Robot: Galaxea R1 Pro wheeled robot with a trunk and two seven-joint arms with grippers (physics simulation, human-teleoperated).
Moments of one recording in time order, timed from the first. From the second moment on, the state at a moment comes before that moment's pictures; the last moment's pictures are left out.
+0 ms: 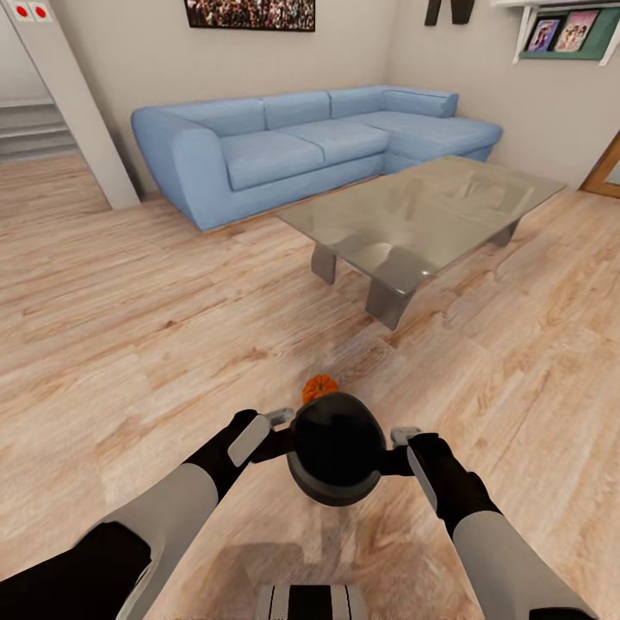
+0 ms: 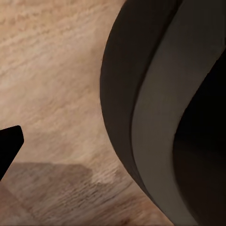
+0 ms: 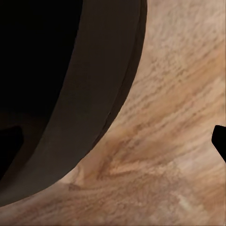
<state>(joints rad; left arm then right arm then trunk) -0.91 -0.15 -0.42 -0.47 0.91 0.64 0.41 -0.71 0.03 0.01 -0.73 0.07 0.79 0.13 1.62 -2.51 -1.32</state>
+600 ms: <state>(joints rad) -0.91 -0.15 -0.42 -0.47 0.91 0.63 0.41 -0.71 0.03 0.01 -0.73 0.06 0.79 0.13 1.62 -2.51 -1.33</state>
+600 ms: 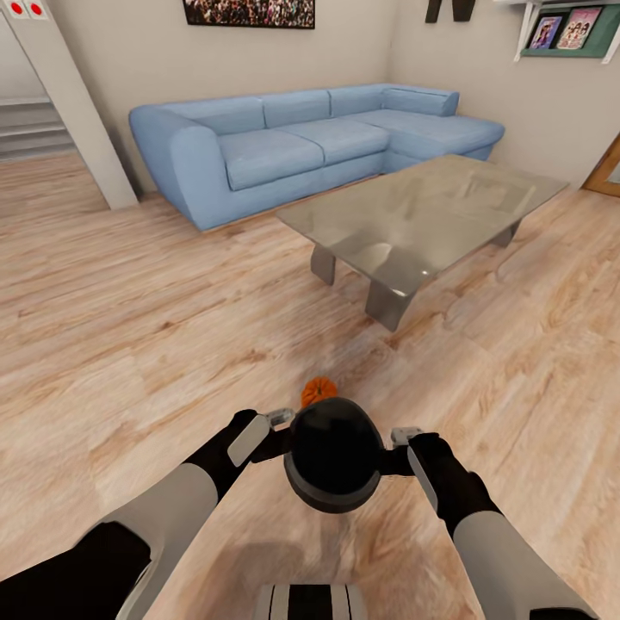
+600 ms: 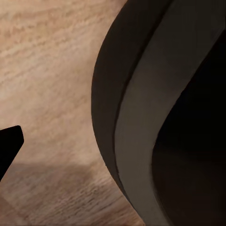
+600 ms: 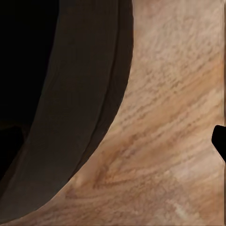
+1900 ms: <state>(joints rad) -0.90 -0.14 -0.42 -0.38 1.00 0.49 0.39 -0.71 0.03 0.01 -0.74 -0.03 0.77 0.14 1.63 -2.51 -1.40</state>
